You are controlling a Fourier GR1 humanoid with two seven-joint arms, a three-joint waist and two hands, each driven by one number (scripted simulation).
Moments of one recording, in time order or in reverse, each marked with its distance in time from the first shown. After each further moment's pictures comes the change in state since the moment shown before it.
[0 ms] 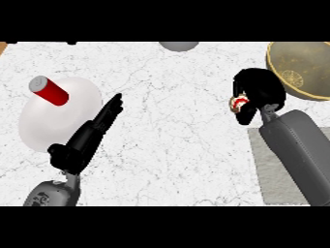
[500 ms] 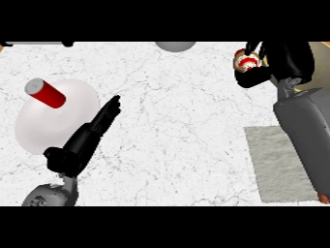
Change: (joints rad) left arm 0.023 0.003 0.006 -0.021 -0.001 -0.009 0.004; right arm -0.103 0.020 -0.194 -0.112 -0.024 -0.221 0.005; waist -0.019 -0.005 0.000
